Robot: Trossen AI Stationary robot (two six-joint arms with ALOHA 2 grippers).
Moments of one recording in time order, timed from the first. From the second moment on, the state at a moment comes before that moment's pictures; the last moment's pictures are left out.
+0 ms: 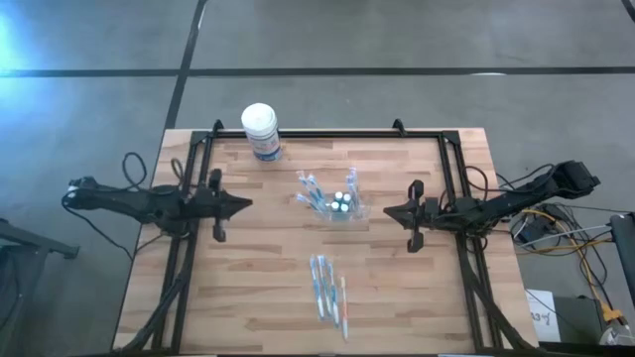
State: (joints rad) left arm -0.20 0.31 0.29 0.05 -0.35 0.01; right arm 0.26 0.84 0.11 0.87 0.39 0.03
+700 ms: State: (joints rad) left arm -0.19 0.05 0.06 0.00 -0.31 -0.08; right arm 0.26 0.84 0.20 0.68 0.39 0.21
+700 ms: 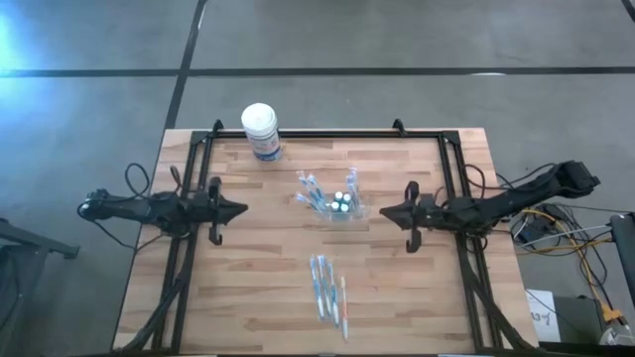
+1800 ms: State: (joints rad) left arm -0.19 0.05 0.04 -0.05 -0.12 -0.11; right arm 0.57 1.79 1.22 -0.43 0.39 1.12
